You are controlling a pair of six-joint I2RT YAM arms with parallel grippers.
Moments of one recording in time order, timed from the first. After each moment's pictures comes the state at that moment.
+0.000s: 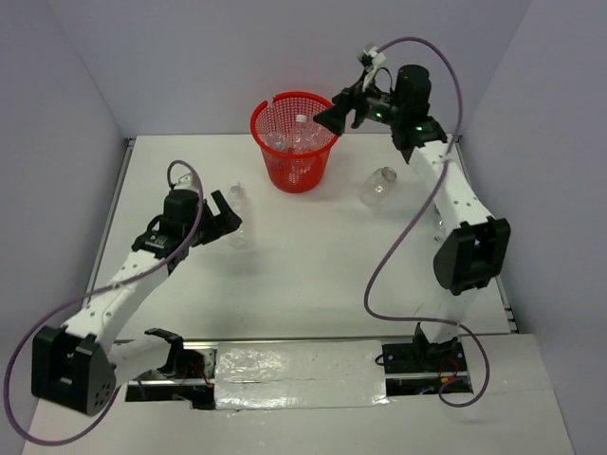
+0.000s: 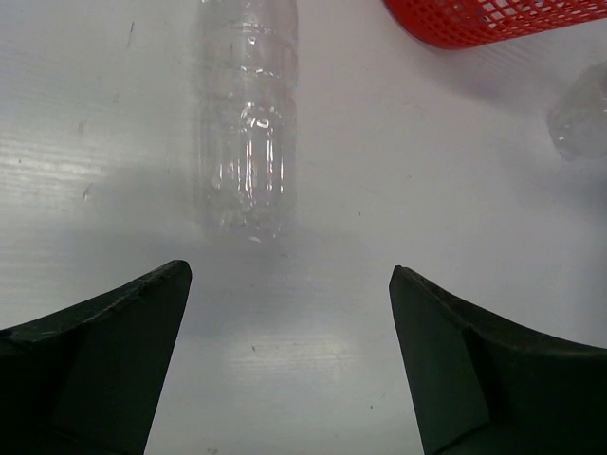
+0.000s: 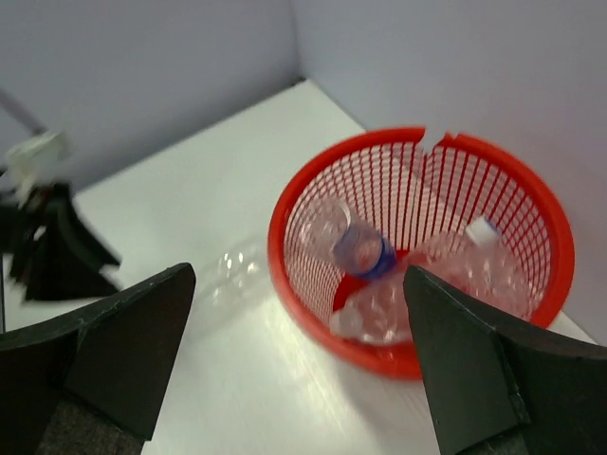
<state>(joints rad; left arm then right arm) -0.26 1.06 0.77 -0.33 -0.01 -0.66 0.24 1.82 1.83 -0.04 -0.78 0.11</state>
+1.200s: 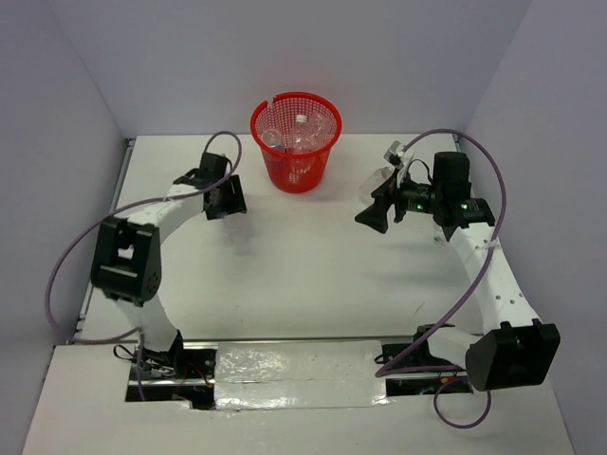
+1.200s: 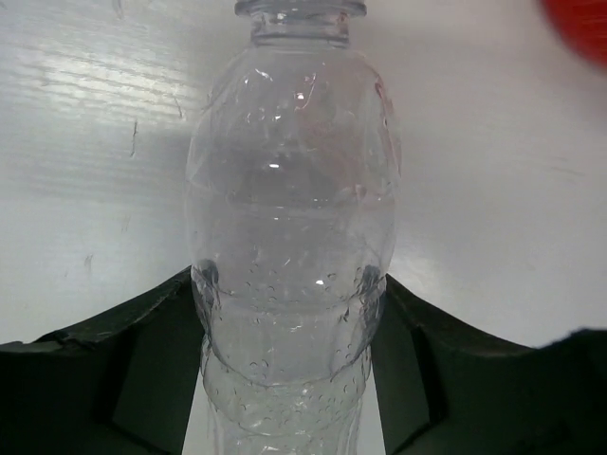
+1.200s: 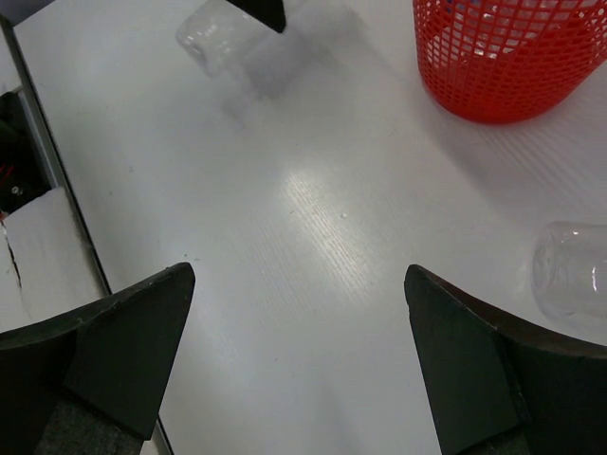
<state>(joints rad) -0.22 1.82 1.27 -0.46 -0.03 -0.47 0.06 1.16 1.10 -0.54 -0.91 -0.33</state>
